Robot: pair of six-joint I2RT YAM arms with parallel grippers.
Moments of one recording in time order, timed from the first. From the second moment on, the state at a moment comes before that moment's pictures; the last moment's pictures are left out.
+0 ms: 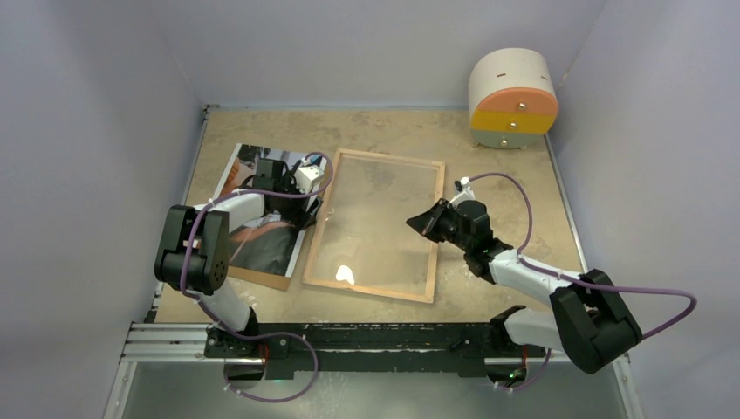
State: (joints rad) left arm -0.15 1.68 0.89 -0.18 0.39 0.50; right arm 0.48 1.22 0.40 0.41 -0.20 0.91
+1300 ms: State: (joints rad) left arm -0.16 1.68 0.90 -0.20 0.41 0.51; right arm 0.48 1.15 0.46 0.40 -0.25 0.92
